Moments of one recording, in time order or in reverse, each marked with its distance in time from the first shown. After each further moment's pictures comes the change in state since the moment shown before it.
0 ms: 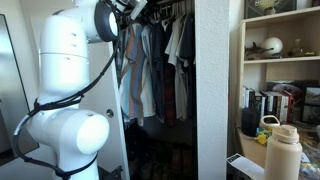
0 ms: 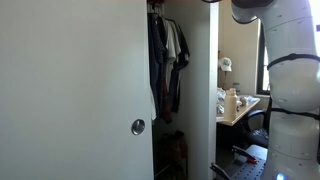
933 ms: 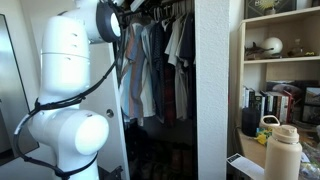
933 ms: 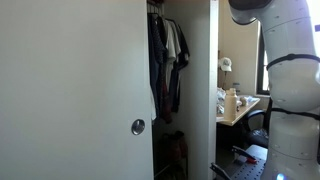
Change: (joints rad) arm -0.025 0.016 -0.016 0.123 0.111 -0.001 0.000
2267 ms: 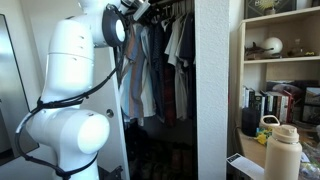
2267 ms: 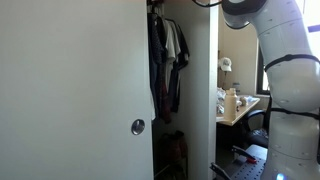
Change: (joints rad) arm 0.040 0.075 -0.007 0.001 -0.066 -0.035 0.000
